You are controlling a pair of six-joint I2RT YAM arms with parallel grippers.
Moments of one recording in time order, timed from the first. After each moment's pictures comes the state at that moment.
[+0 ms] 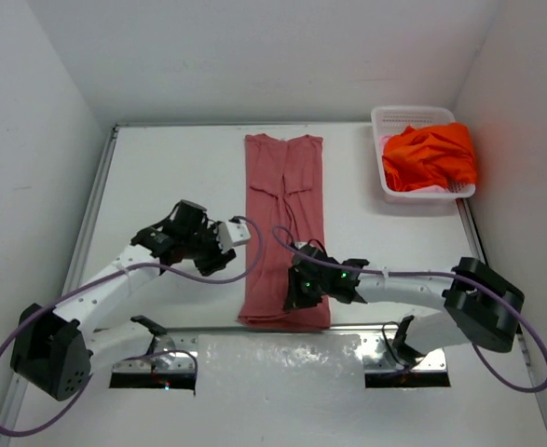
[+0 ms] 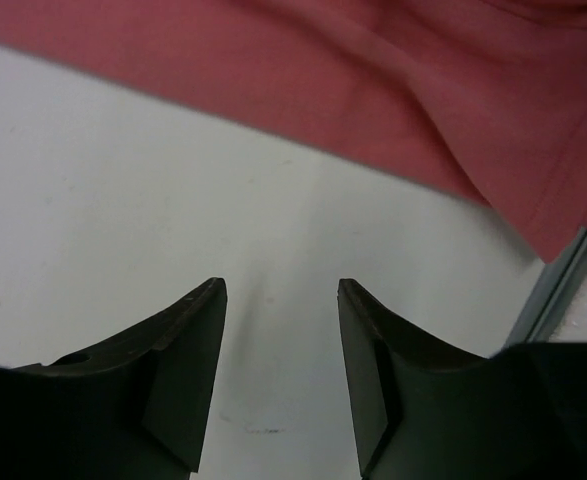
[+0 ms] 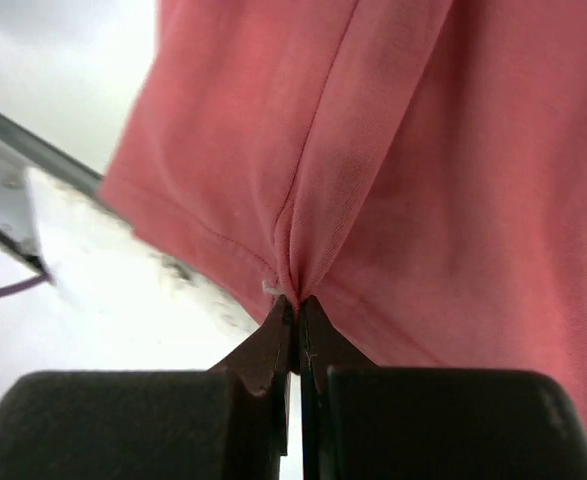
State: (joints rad) left arm -0.44 1.09 0.71 -0.61 0.35 0.63; right arm 1.01 1.38 0.58 -0.15 -0.13 0.86
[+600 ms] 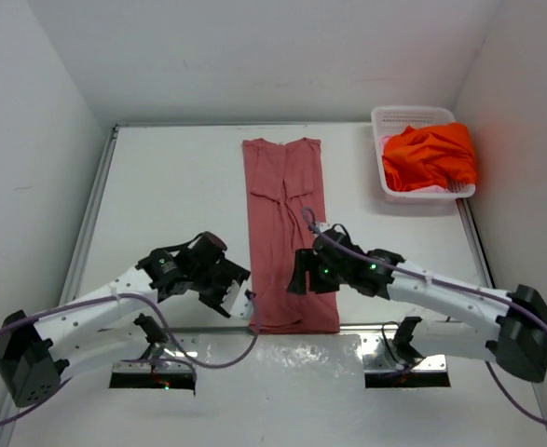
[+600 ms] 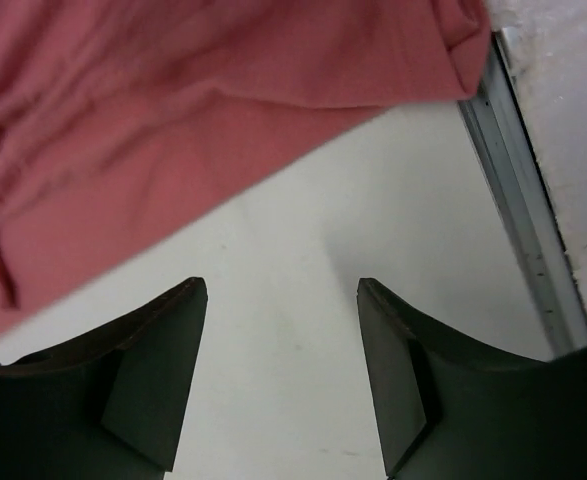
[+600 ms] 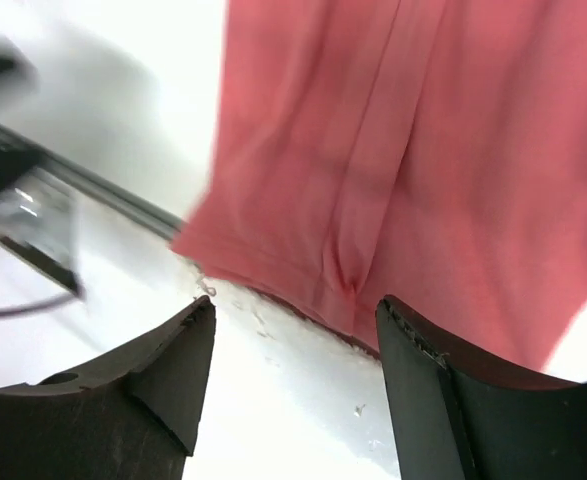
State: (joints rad) left arm -0.78 0.99 0.66 -0.73 0.34 1.14; right arm 0.95 1.17 0.64 -0.39 -0.05 0.80
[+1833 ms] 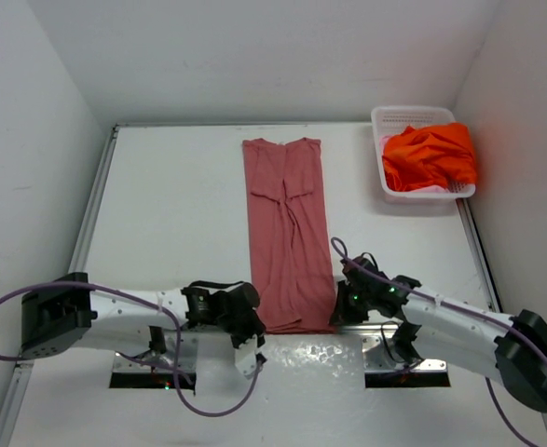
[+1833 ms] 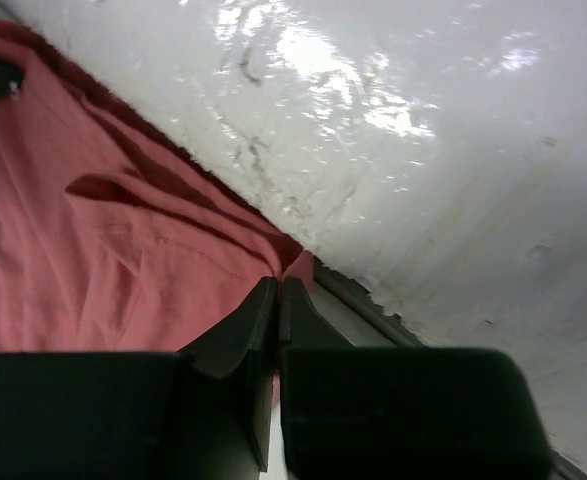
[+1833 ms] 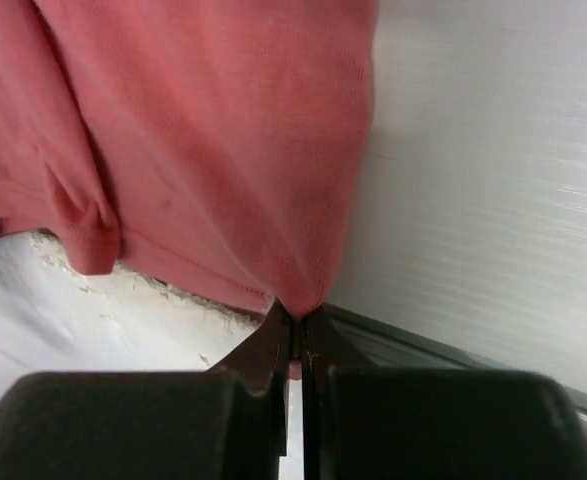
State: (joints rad) left arm -1.24 1.19 0.40 -0.23 0.36 1.36; right arm 0.76 0.96 0.24 -0.40 -0.21 0.83
